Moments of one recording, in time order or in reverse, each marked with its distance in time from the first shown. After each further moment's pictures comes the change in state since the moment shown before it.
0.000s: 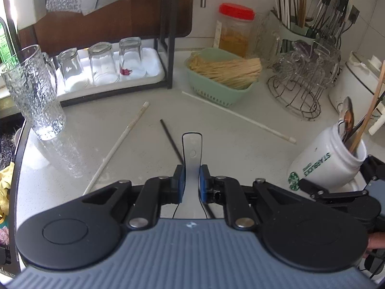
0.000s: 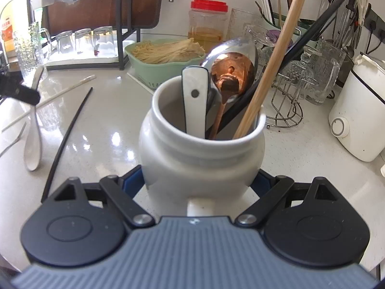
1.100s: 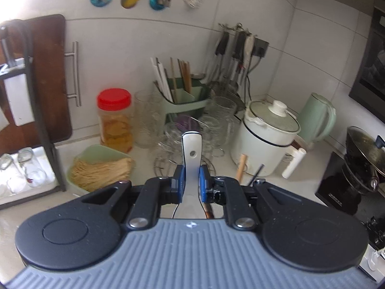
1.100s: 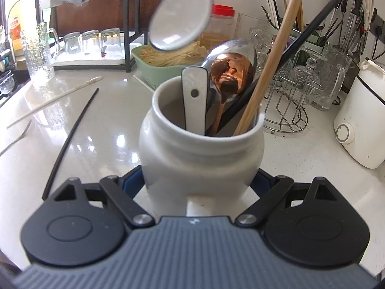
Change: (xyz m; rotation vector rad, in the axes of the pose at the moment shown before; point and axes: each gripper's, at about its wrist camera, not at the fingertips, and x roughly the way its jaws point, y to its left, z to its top) left arm -0.062 -0.148 0.096 0.183 -0.231 -0.337; right arm -0.004 -0.002 -0.004 -0.021 -0.023 0.029
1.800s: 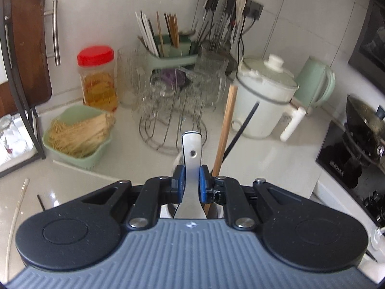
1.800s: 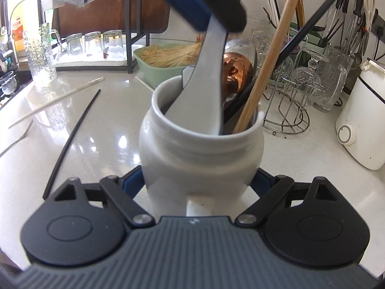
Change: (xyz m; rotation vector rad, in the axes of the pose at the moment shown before) left arm 0.046 -0.013 -0.047 0.021 0.169 -0.016; right arm -0.001 0.000 -0.001 -0.001 -0.012 0.009
